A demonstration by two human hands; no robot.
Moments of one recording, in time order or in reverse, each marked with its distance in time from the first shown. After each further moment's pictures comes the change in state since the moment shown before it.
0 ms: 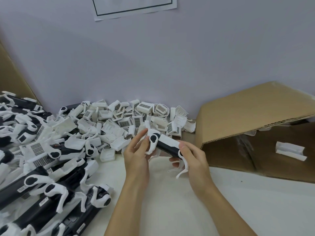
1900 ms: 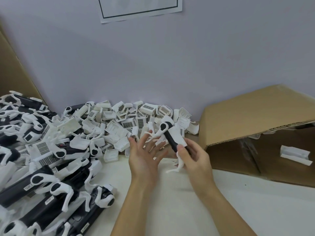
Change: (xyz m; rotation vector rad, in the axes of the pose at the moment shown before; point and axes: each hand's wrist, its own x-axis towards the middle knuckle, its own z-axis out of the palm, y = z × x) left_hand 0.001 -0.002 0.001 -0.278 -0.058 -0.206; right_hand 0.003 0.000 0.007 -0.051 0.039 -0.055
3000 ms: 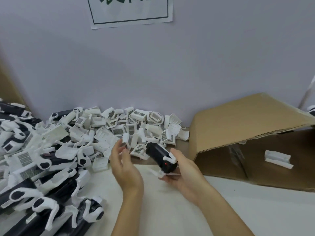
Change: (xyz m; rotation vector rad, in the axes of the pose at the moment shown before) left_hand -0.004 -0.004 0.000 0.479 0.407 0.524; right_hand 0.007 -0.021 0.007 0.165 0.038 0.592
